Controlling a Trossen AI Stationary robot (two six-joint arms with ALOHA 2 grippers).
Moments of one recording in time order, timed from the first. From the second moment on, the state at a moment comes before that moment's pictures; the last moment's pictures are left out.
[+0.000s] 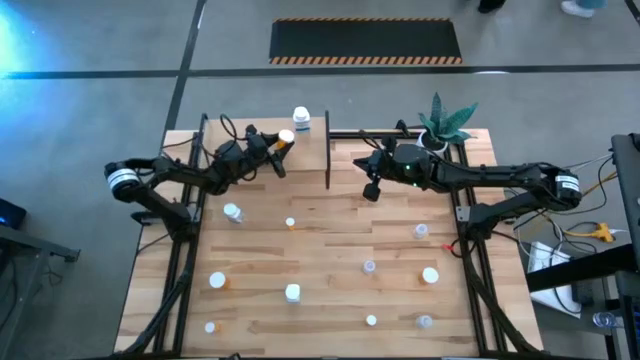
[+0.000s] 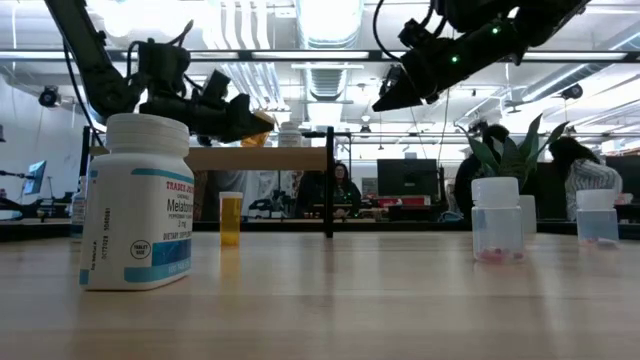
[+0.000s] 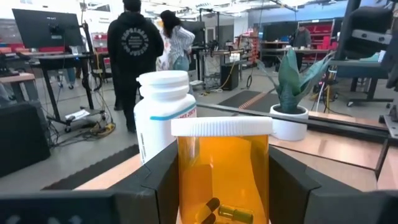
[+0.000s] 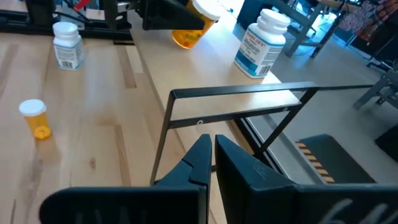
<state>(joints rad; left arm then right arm) 0.60 1.47 0.42 1.14 -0.02 0.04 -0.30 1.28 0.76 0.17 0.13 -0.23</state>
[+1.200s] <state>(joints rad) 0.60 1.37 0.41 1.00 -0.05 0.09 -0.31 1.29 0.76 0.17 0.13 -0.25</state>
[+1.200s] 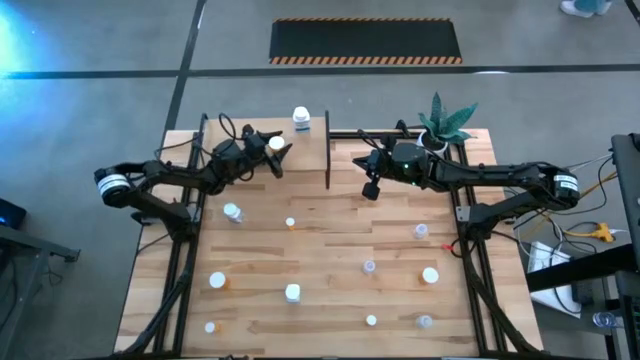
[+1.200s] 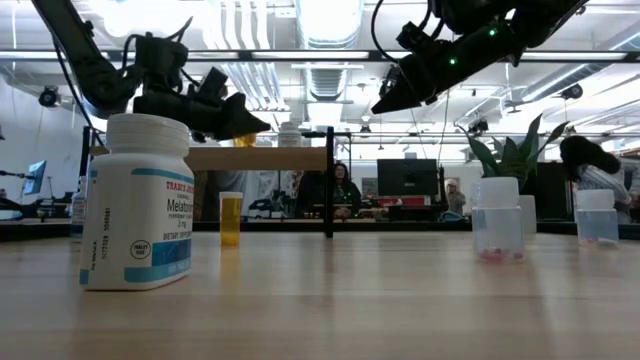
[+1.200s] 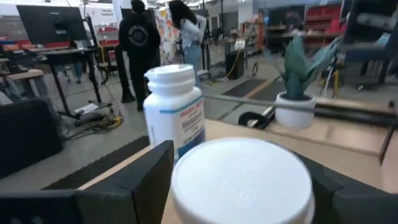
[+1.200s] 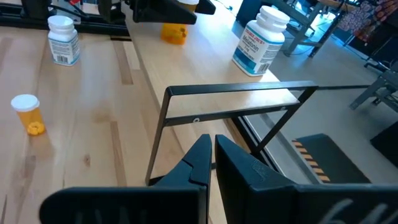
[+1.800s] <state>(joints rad) 0.62 1.22 0.41 0.87 -0.08 0.12 -0.31 1.29 0.76 0.17 0.13 -0.25</state>
